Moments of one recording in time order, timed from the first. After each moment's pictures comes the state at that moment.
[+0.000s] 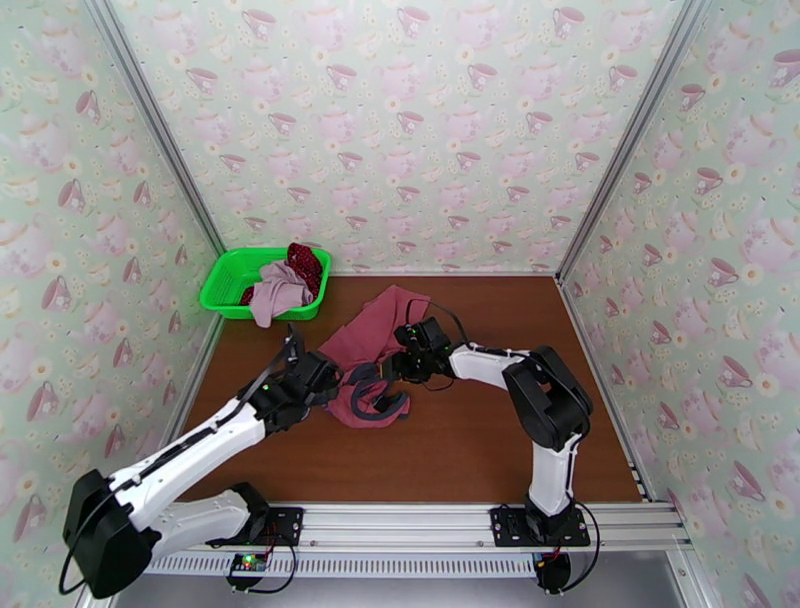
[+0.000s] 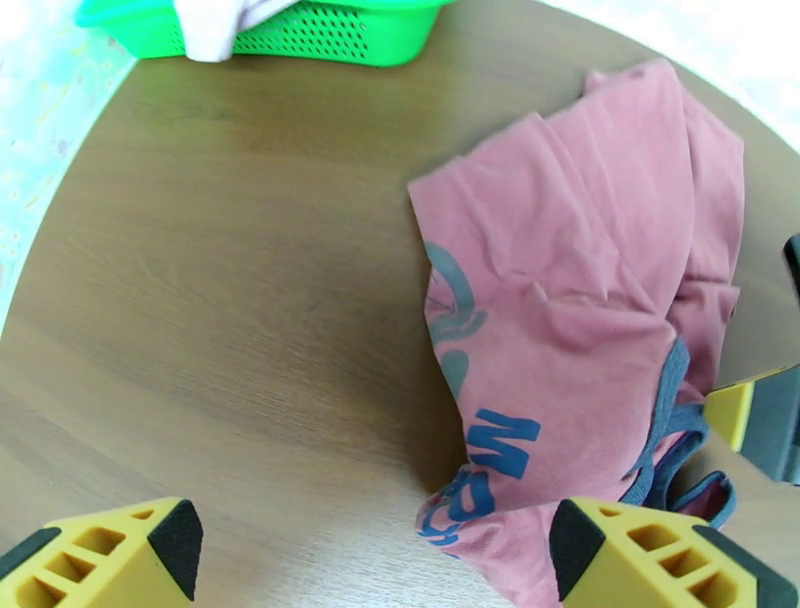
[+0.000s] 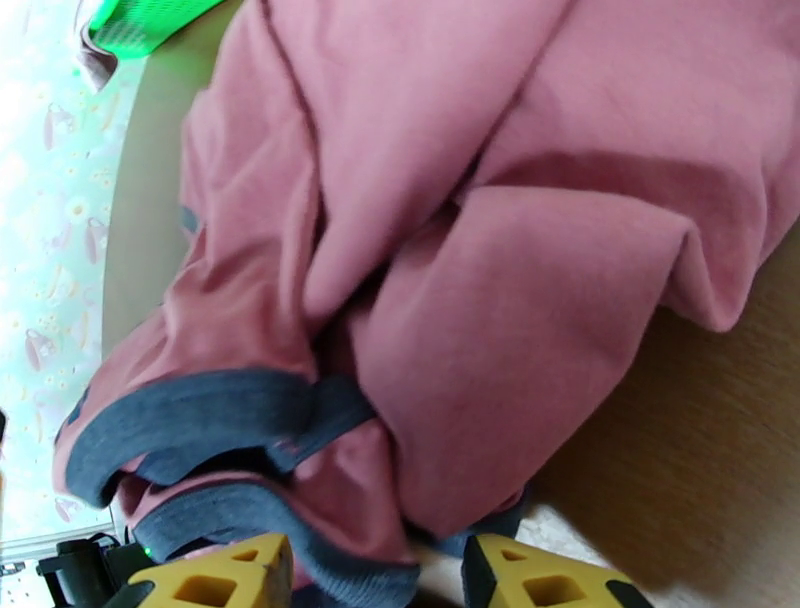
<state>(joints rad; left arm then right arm) -0.65 1.12 0.86 -0.79 -0.56 -0.79 0.61 1.95 1.17 -0.16 -0.51 0.54</state>
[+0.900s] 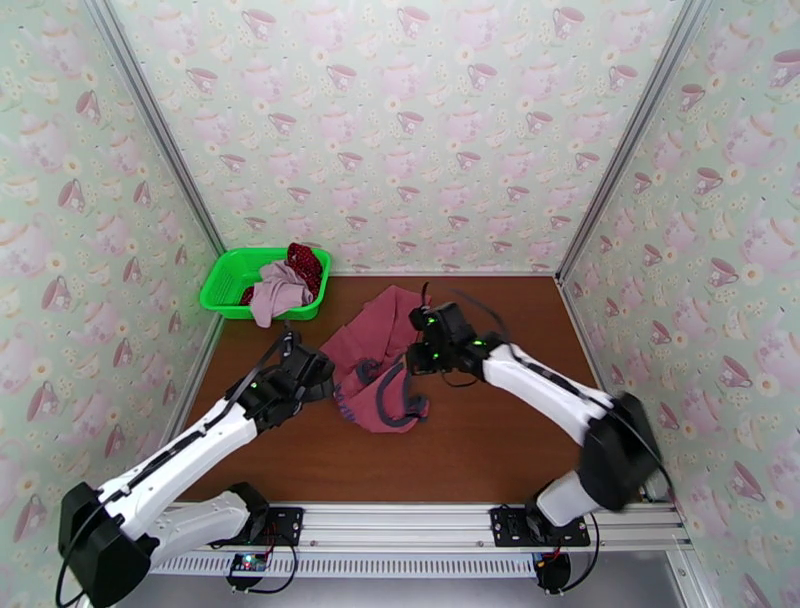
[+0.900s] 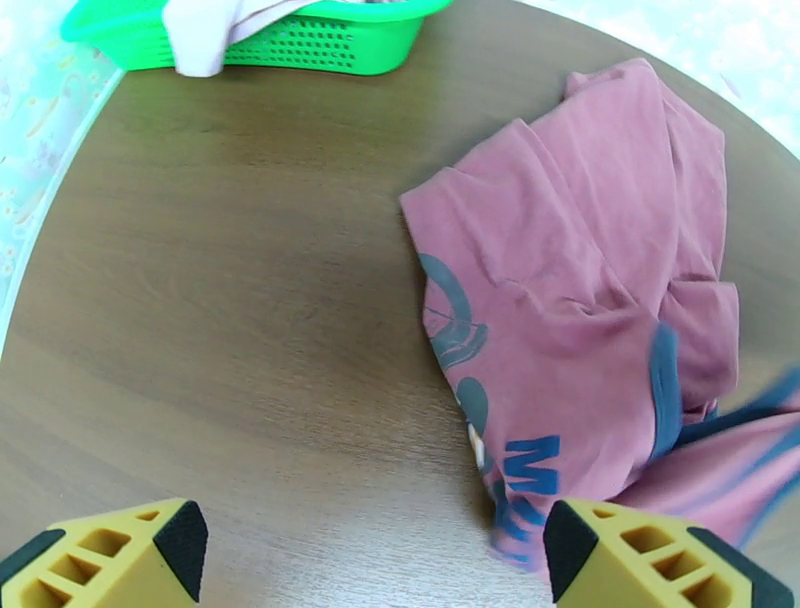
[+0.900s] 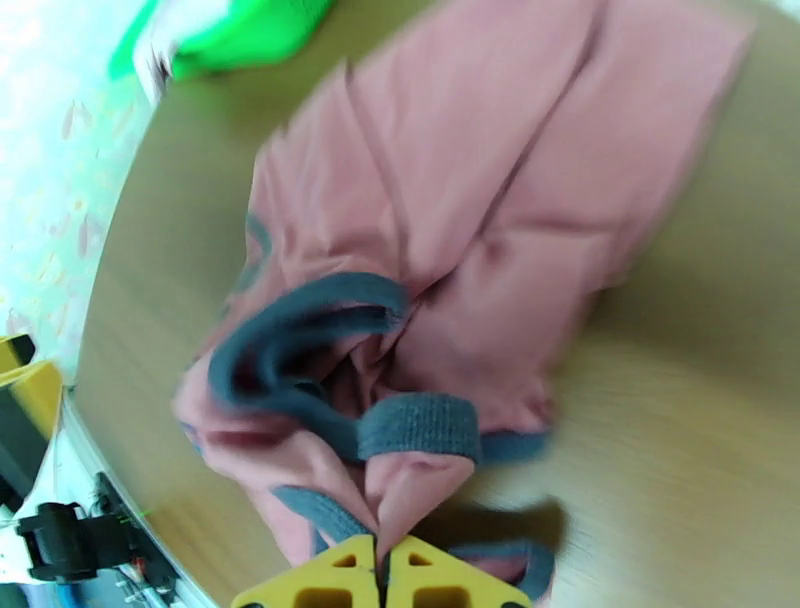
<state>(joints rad) -0.61 1.13 0.91 -0.80 -0.47 -0.69 0.61 1.42 1.16 -0.57 -0.17 0.35</state>
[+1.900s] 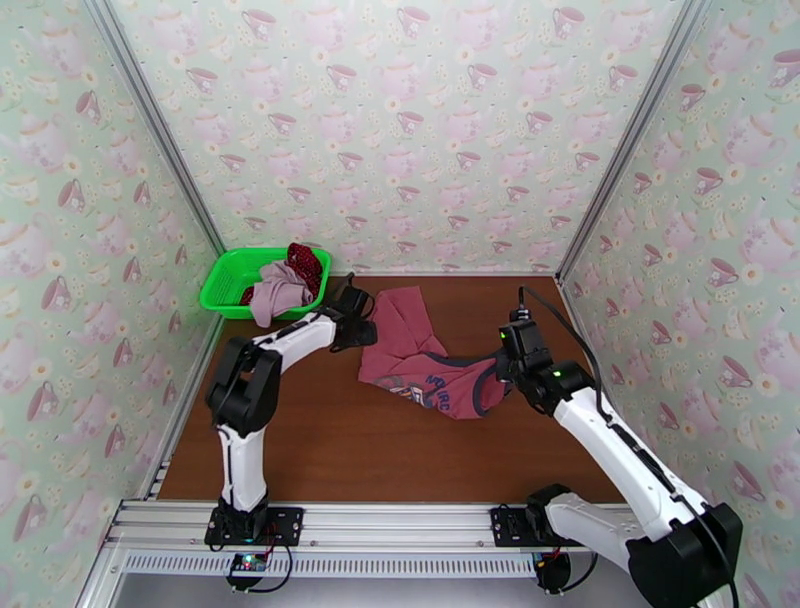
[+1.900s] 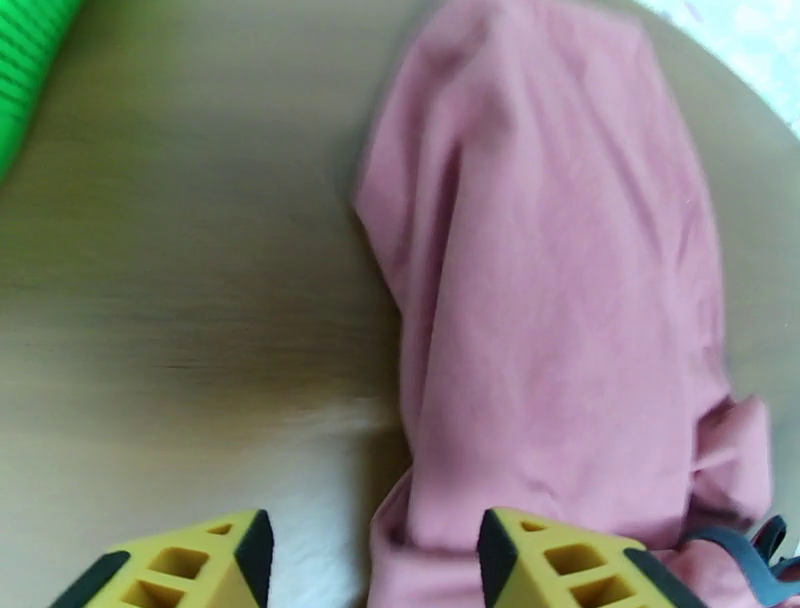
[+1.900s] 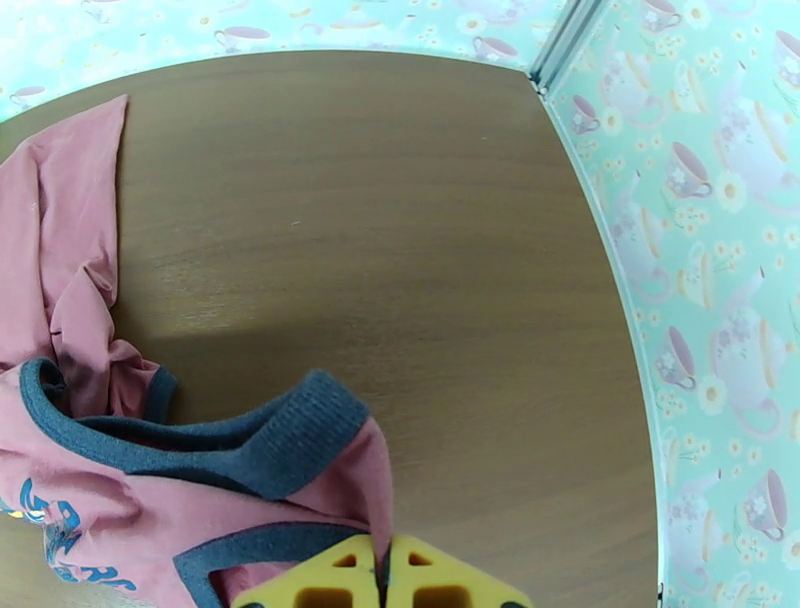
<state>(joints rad) -0.45 2.05 1.47 -0.50 -0.01 -0.51 0.37 1.09 0.97 -0.78 0.46 0.24</state>
